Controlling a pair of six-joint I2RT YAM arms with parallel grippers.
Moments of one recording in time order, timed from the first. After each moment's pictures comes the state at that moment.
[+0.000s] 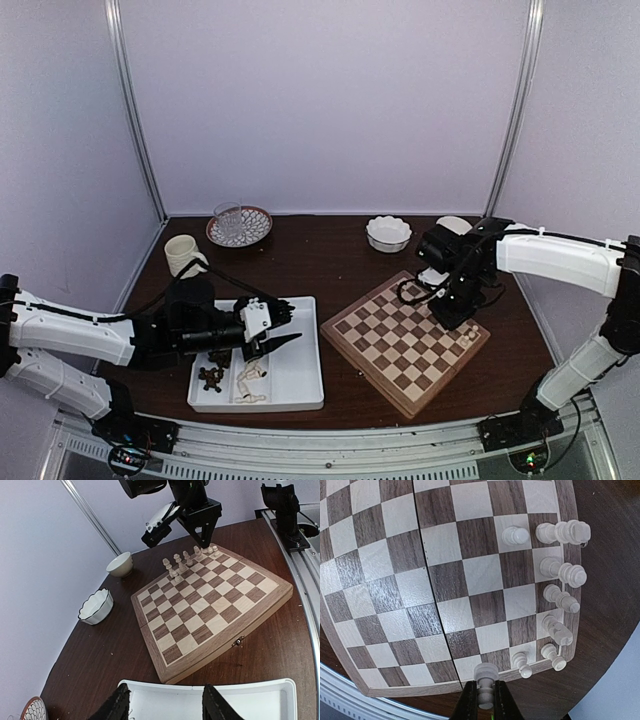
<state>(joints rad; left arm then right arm) -1.05 1.21 0.50 0.45 0.08 0.50 0.69 1.49 1.14 -1.13 0.16 0.17</state>
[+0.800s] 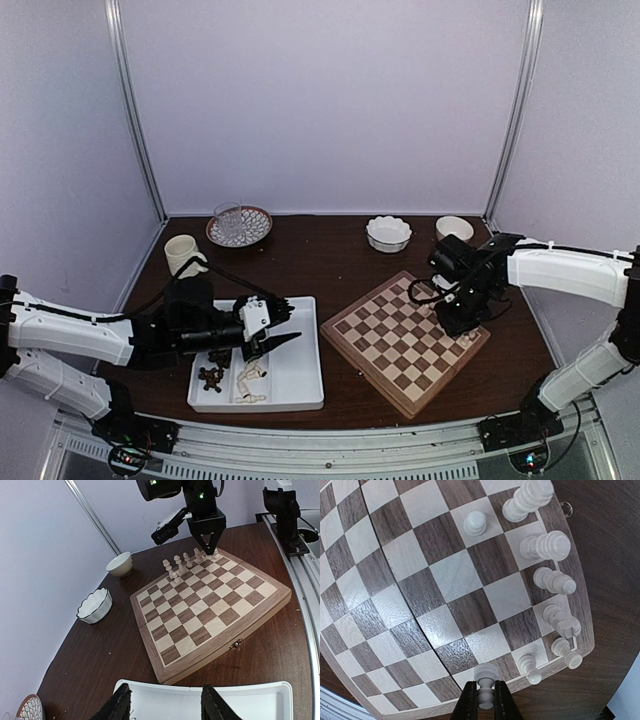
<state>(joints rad) -1.05 1.21 0.50 0.44 0.09 0.47 0.65 1.41 0.99 -0.99 0.14 0.38</state>
